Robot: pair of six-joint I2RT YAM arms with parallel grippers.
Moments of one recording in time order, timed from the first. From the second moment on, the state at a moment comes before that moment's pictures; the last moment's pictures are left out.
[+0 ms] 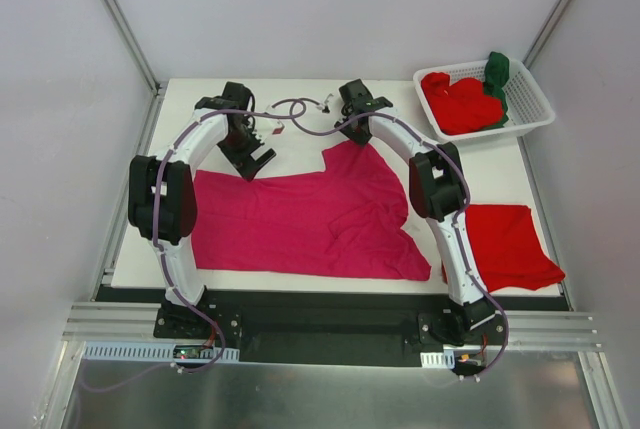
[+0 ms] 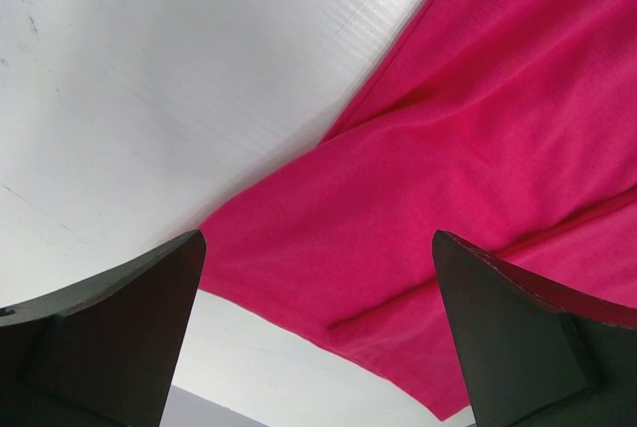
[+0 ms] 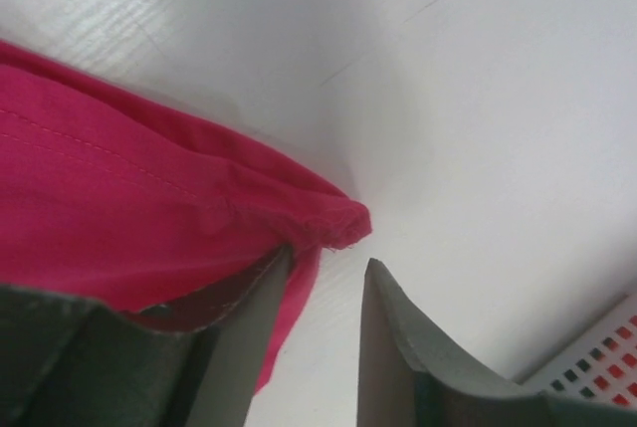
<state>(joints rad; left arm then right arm) -0.20 1.91 1.57 -0.96 0.13 0.67 0.49 2.44 2.14 -0.72 0.21 -0.55</state>
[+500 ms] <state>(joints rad) -0.19 1.91 1.55 -0.95 0.12 0.67 0.49 2.44 2.14 -0.81 0.11 -0.57</state>
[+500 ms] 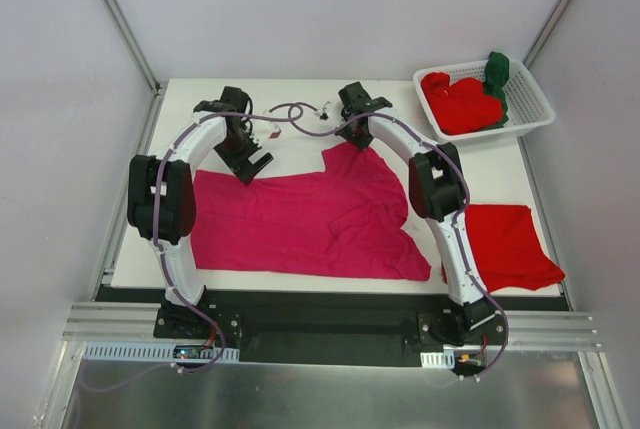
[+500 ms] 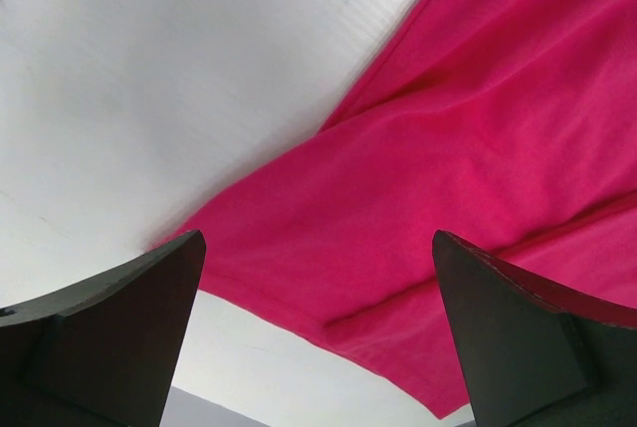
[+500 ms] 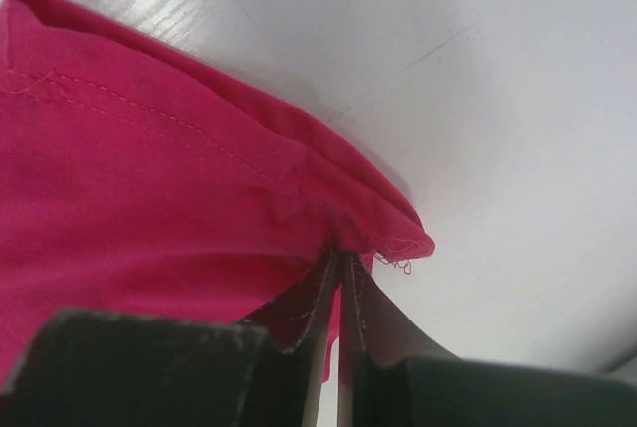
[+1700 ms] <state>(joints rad) 0.07 2.13 1.70 -0.94 0.07 0.83 0.49 2.44 2.12 -0.81 0.11 -0.57</state>
